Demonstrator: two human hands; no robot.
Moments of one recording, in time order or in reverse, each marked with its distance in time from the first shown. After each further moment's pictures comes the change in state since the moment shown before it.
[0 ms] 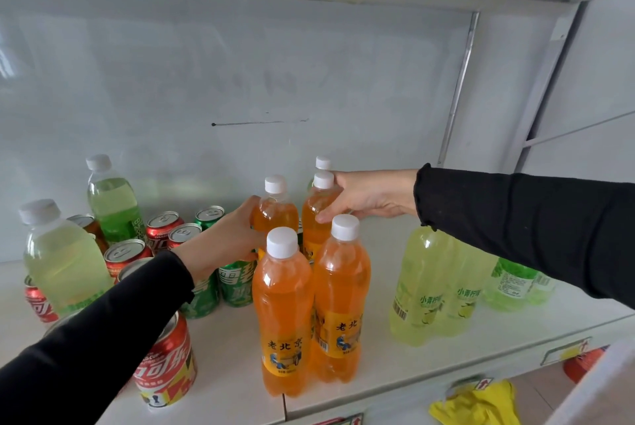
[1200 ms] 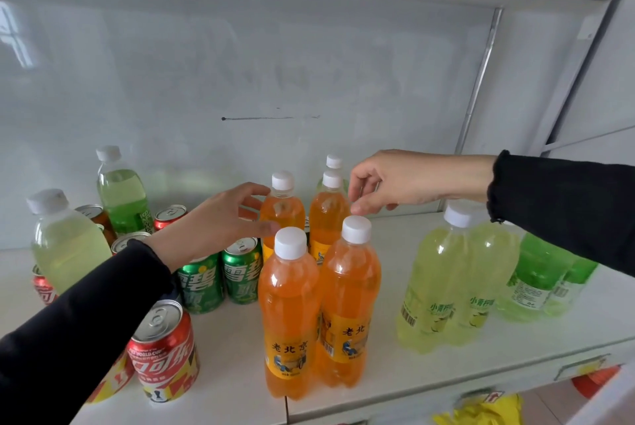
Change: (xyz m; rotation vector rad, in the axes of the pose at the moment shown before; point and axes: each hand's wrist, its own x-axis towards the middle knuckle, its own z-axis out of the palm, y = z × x) left_hand -0.026 0.018 -0.032 0.101 0.053 0.033; right_hand -0.045 -0.018 -0.029 -0.574 0.105 -0.176
